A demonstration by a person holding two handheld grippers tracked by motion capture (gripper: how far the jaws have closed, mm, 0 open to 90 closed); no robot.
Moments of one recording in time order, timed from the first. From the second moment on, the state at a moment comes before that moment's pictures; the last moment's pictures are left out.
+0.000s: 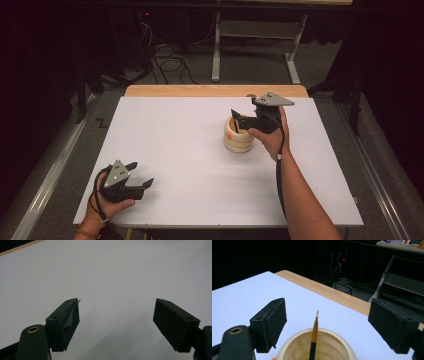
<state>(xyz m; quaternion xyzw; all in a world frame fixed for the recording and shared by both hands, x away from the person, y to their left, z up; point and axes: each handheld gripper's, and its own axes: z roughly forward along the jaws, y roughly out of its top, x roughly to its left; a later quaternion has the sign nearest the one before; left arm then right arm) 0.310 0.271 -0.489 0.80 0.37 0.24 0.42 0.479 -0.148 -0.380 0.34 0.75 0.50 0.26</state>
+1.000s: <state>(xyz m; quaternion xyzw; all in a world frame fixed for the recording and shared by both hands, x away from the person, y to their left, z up) 0.310 0.271 -0.488 0.80 0.37 0.25 0.41 0.468 -0.155 -0.364 0.33 0.76 0.48 0.28</state>
